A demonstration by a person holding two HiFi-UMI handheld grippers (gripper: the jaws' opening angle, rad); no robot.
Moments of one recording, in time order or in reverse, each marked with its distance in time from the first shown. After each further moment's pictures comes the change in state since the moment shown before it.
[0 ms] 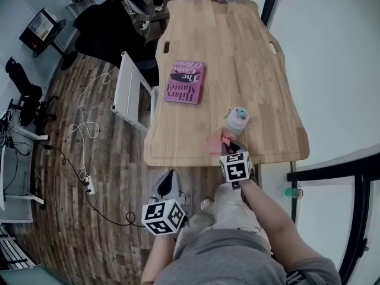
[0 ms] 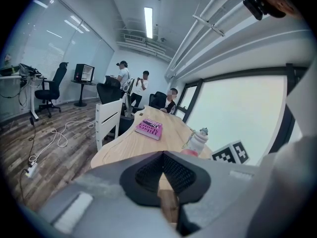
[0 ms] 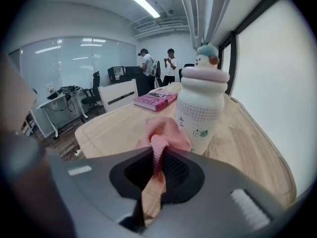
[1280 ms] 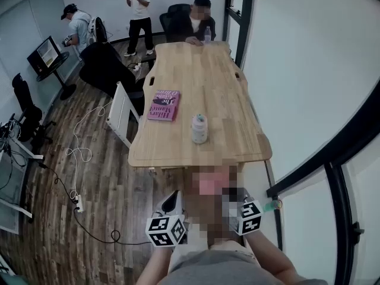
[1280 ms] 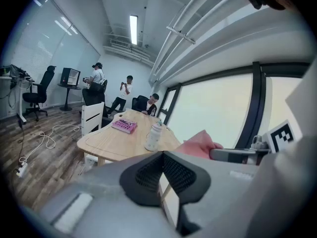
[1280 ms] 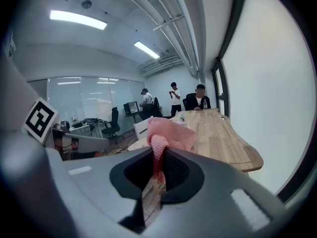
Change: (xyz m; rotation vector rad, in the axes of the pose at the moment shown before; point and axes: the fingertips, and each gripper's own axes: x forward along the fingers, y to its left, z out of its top) left arm -0.122 -0.150 -0.079 0.081 -0.051 -0.153; right arm -0.317 0.022 -0.056 0.098 -0.354 0.162
